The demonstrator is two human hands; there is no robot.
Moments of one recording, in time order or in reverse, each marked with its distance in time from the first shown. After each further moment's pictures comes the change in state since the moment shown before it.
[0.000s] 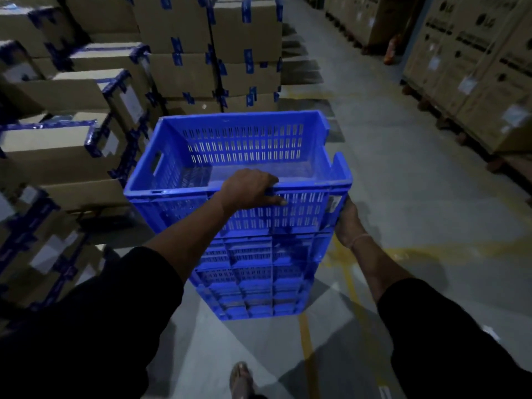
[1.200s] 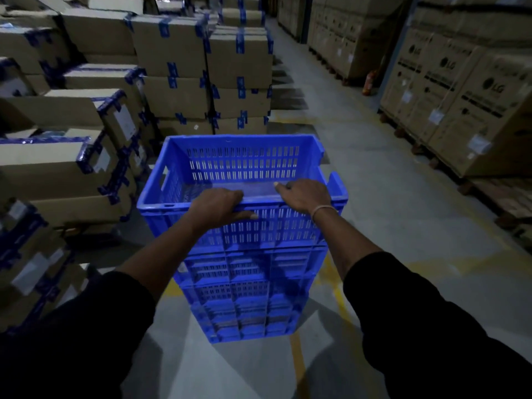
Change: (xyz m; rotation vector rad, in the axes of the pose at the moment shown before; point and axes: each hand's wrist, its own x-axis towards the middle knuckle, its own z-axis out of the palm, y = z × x) left_hand -0.067 -0.059 0.001 0.157 0.142 -0.066; right_hand -0.040 -0.077 0.129 -1.799 -0.038 -0.597
